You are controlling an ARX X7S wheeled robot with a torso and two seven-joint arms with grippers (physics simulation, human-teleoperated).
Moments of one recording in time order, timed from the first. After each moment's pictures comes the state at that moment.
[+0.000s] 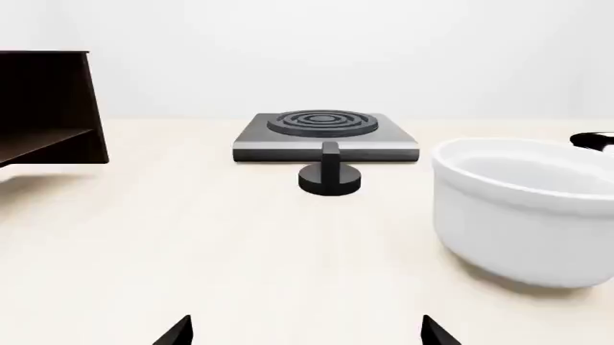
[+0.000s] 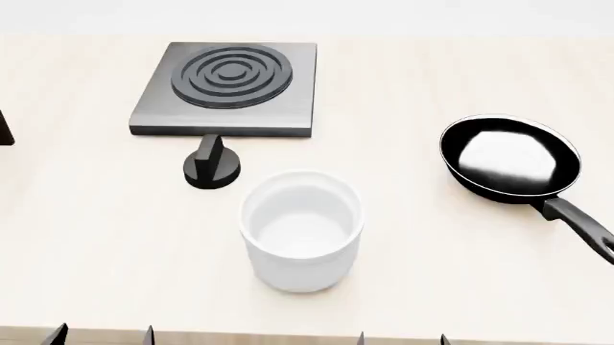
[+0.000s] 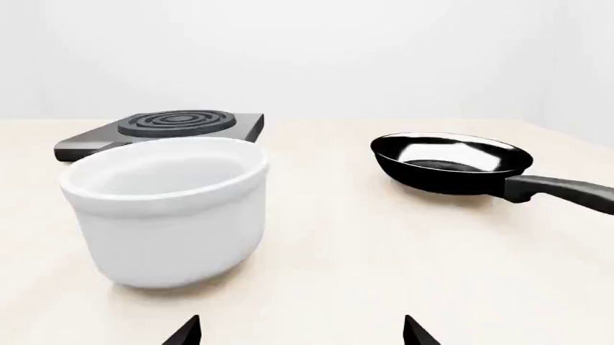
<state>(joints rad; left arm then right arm) 0.00 0.00 0.00 0.00 0.00 0.00 0.00 0.00 0.00 0.00 0.00 0.00 0.00 0.00</state>
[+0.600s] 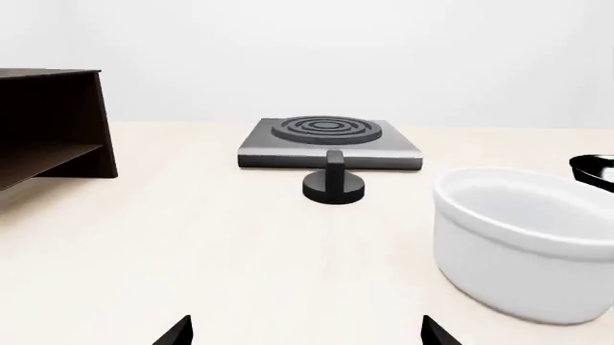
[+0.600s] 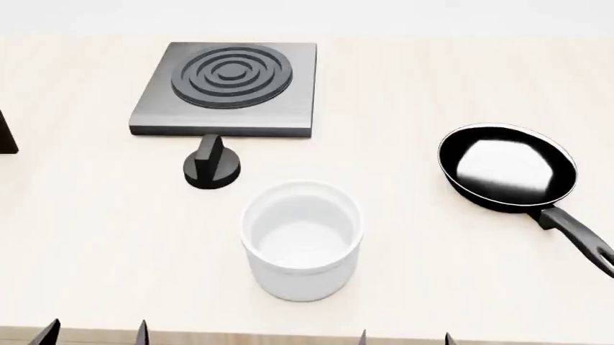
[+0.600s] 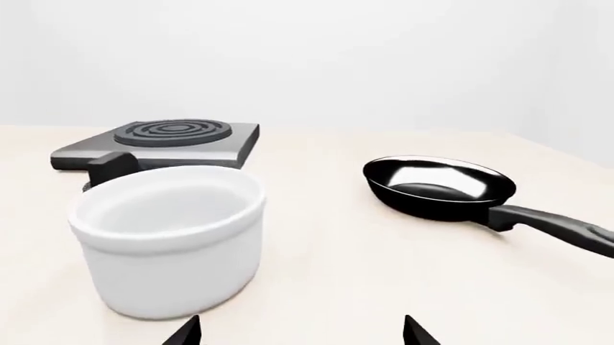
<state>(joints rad) 0.01 -0.06 0.06 0.07 -0.08 -0.06 -0.07 -0.03 0.06 -0.07 -0.07 0.04 0.02 0.09</state>
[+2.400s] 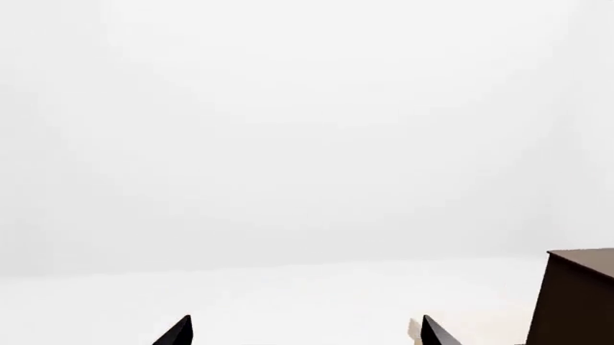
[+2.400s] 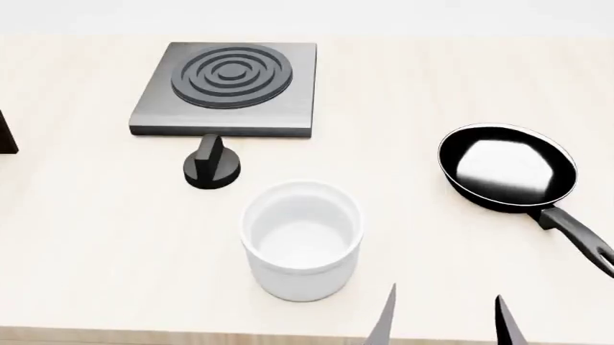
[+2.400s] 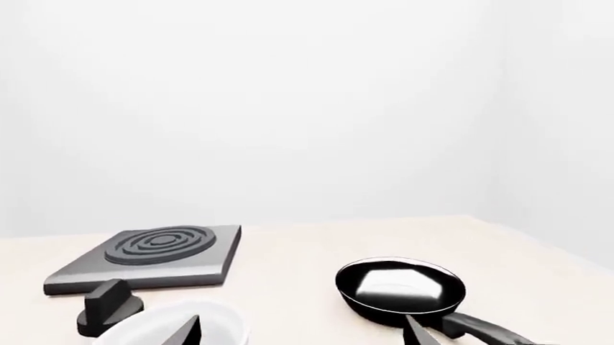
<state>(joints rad) 0.42 -0.06 -0.80 0.65 -0.37 -0.13 -0.59 -0.11 0.16 -0.11 -0.61 0.13 0.25 0.27</state>
